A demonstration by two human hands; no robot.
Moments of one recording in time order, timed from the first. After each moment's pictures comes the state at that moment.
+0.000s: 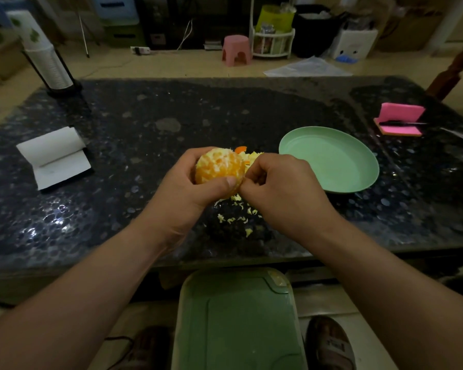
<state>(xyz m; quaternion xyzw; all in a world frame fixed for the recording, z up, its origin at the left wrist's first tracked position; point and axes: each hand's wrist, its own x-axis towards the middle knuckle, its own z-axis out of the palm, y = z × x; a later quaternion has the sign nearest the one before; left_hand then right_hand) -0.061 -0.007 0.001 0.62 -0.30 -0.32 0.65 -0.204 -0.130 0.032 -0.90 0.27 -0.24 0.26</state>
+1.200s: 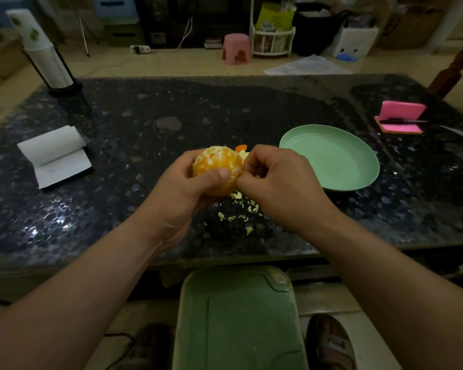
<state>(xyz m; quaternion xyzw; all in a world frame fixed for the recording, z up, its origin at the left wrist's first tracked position) -0.059 -0.006 0.006 0.58 -0.23 -0.38 0.68 -0.199 -0.134 0.031 -0.87 0.26 -0.24 0.33</state>
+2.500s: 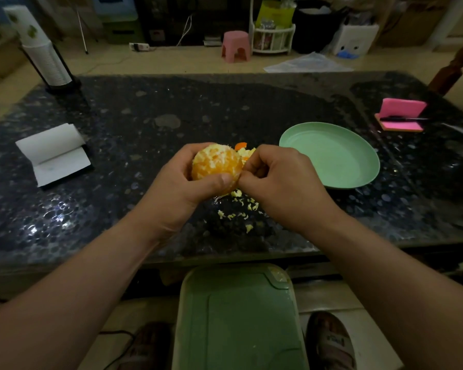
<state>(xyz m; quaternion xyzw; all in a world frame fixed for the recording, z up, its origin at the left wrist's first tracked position) -0.053 0.001 0.005 0.62 -0.32 -0.33 0.64 -0.201 -0.135 0.029 -0.87 0.26 -0.25 0.32</state>
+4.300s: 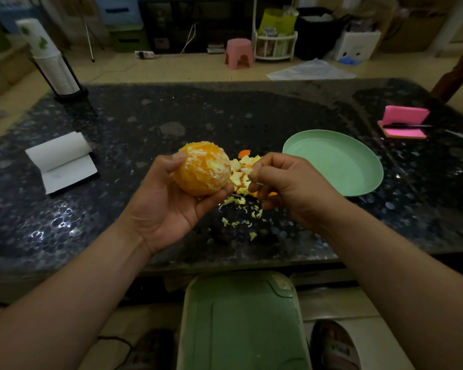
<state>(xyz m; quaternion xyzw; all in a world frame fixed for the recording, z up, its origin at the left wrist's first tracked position) -0.048 0.011 0.023 0.37 -0.12 -0.52 0.75 -0.196 -0.162 0.024 -0.67 0.27 -0.15 0.67</state>
